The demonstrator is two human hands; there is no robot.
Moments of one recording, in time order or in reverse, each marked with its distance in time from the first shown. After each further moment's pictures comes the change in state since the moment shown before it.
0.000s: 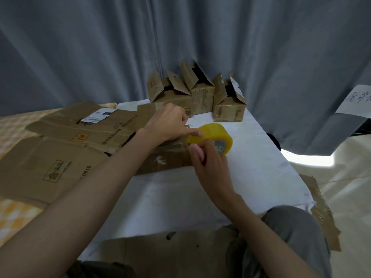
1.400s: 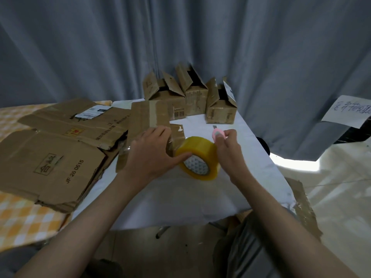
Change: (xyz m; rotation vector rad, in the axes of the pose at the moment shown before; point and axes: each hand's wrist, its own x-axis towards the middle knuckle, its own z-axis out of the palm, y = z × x) left_hand -0.100 0.029 0.034 0.226 0.338 -0.136; right_hand 0.038 0.027 -0.052 0.103 -0.040 0.474
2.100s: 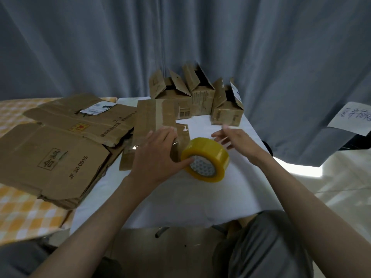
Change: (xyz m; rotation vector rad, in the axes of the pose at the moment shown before) left_hand -0.014 0.001 0.007 -0.159 -0.004 -0.037; right_hand 0.065 0.008 -0.028 -0.303 -0.453 -0.154
